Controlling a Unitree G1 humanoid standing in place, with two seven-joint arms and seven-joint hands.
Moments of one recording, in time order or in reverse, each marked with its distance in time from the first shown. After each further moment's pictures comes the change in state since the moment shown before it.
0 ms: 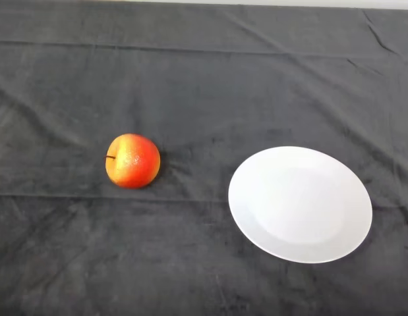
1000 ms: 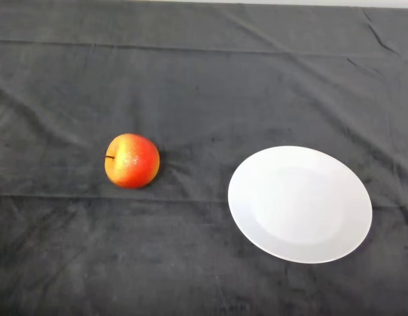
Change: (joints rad) left arm -0.073 -0.084 -0.101 -0.076 0.238 -0.046 0.013; right arm 0.000 0.000 0.000 -0.001 0.001 0.000 0.000
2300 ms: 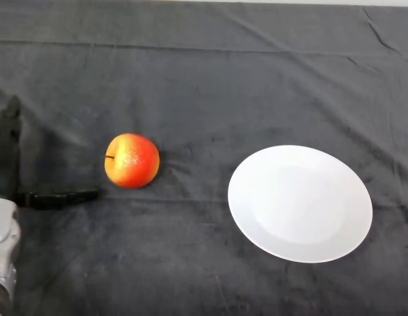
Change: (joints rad) left arm -0.122 -0.228 -0.312 -0.028 0.299 -0.047 -0.079; right arm -0.001 -0.002 -0.003 -0.006 0.000 0.000 0.000
